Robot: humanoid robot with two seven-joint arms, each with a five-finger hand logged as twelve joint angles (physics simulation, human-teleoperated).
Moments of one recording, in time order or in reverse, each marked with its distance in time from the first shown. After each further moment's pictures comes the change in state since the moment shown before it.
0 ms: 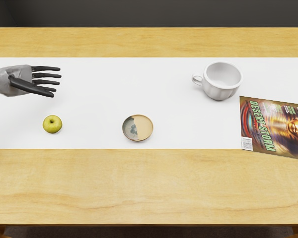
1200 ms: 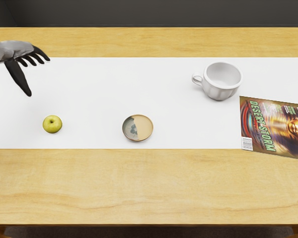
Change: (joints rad) left arm -0.581 0.116 0.532 -0.572 0.671 0.445 0.154; right arm -0.006 0.000 -0.002 -0.002 -0.001 0.000 -0.007
